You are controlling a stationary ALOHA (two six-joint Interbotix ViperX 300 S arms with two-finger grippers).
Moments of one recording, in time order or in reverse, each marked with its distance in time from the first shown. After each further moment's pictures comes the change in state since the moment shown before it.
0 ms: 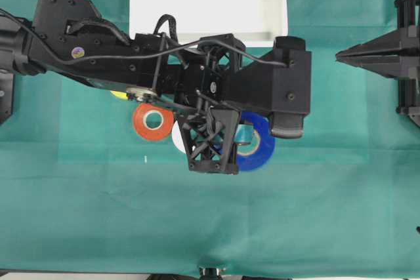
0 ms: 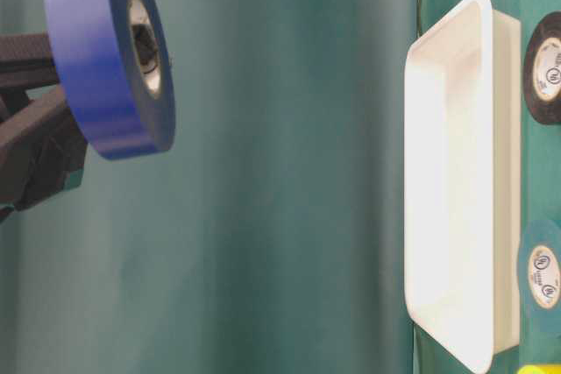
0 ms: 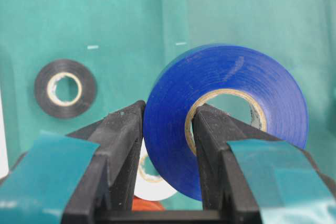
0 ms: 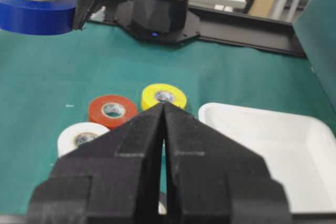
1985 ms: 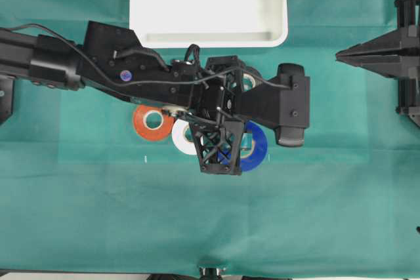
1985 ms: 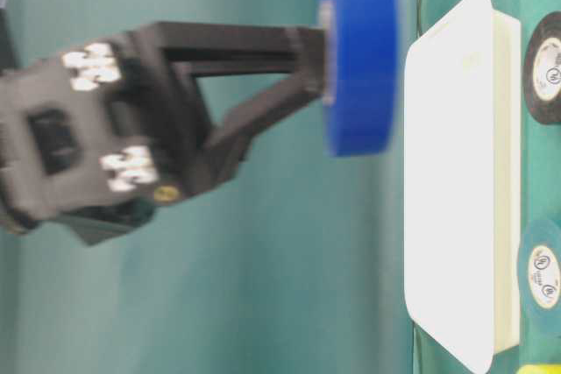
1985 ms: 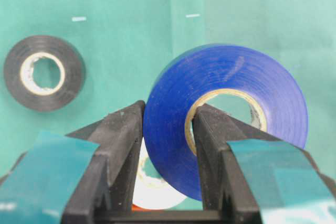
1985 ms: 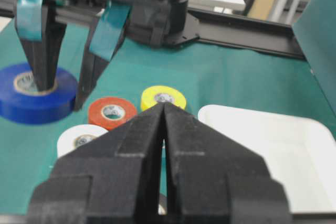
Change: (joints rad) left arm 0.000 0.083 0.098 -0.006 -0.075 -0.003; right arm 0.000 0.002 0.000 0.000 -0.008 0.000
